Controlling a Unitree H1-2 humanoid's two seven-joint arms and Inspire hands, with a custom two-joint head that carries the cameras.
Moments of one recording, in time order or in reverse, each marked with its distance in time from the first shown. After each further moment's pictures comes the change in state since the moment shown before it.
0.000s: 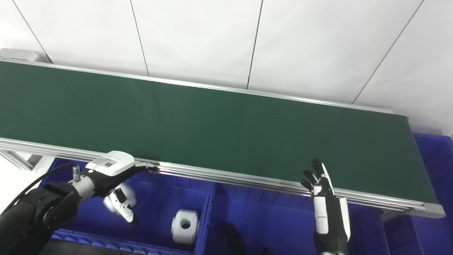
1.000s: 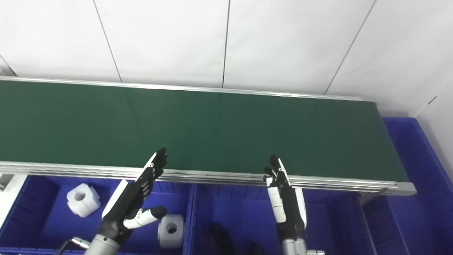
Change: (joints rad) left arm 0.244 -0.508 0.110 -0.101 -0.767 0.022 0.217; right arm -0.025 0.086 0.047 0.132 -0.103 -0.007 -0.060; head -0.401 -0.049
